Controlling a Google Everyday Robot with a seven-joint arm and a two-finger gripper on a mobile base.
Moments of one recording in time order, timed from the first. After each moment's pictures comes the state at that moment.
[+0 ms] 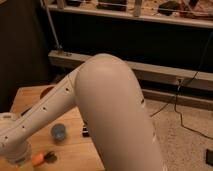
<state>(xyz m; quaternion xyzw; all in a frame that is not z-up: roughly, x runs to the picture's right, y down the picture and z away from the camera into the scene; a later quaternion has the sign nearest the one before) -0.355 0.312 0.630 -0.34 -0.16 -0.22 0.90</state>
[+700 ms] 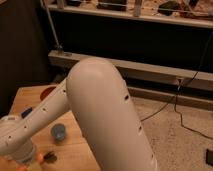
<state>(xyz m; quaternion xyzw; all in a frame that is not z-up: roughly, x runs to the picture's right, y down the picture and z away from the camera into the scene) -0.336 0.333 0.662 -0.37 -0.12 -0.26 0.89</state>
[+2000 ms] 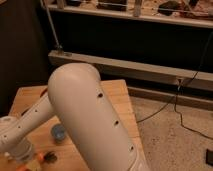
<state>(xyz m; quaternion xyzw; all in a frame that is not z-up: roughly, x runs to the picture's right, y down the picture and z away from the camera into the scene) -0.354 0.341 0.701 -0.37 -0.10 -0.27 0.88</state>
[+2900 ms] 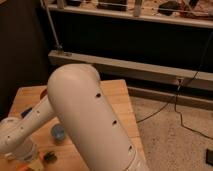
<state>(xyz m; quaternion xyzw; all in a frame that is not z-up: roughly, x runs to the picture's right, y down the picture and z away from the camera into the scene) -0.352 0.346 0.711 -0.37 -0.09 -0.27 0.88</state>
